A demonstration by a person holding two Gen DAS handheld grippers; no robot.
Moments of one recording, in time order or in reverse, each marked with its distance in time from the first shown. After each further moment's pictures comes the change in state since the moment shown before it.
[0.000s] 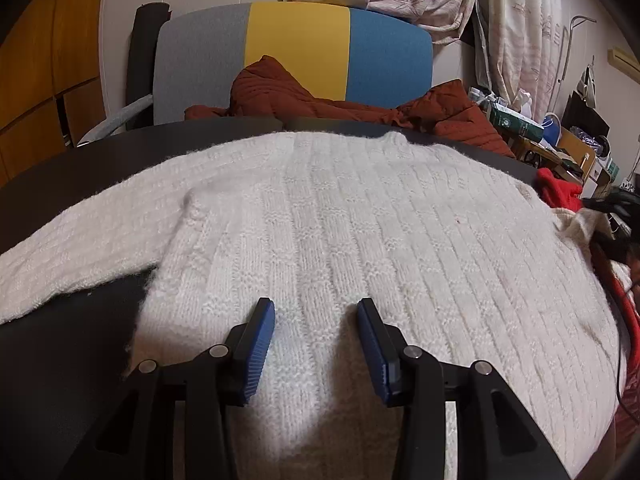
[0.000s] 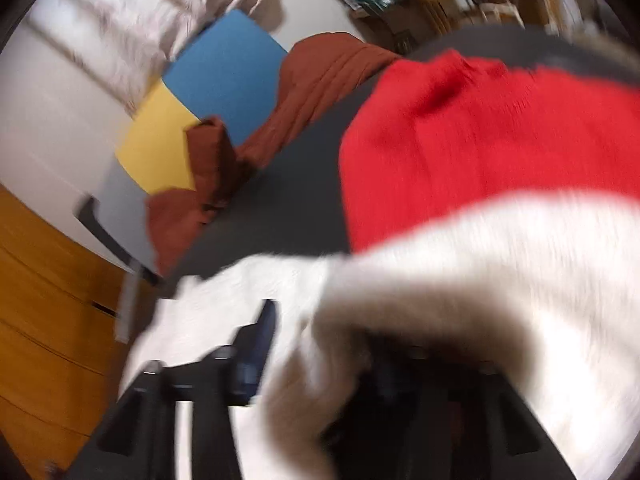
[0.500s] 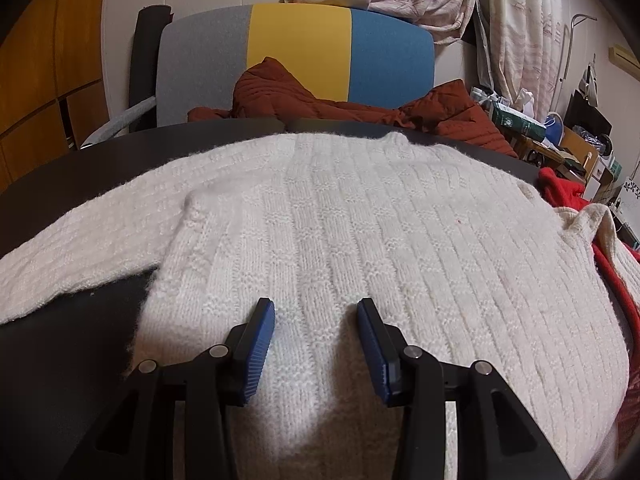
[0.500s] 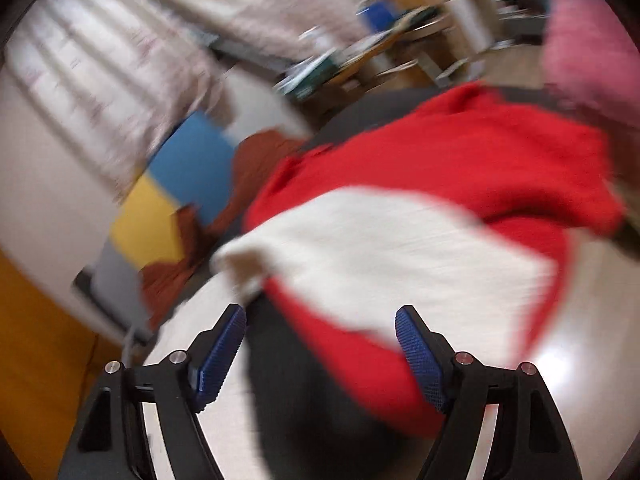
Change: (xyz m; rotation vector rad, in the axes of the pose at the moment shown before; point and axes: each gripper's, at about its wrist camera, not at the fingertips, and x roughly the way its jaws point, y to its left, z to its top) left arm -0.001 -0.001 0.000 0.001 -0.005 0.014; right arm -0.215 -0.086 -0.078 0.154 -0.307 -0.200
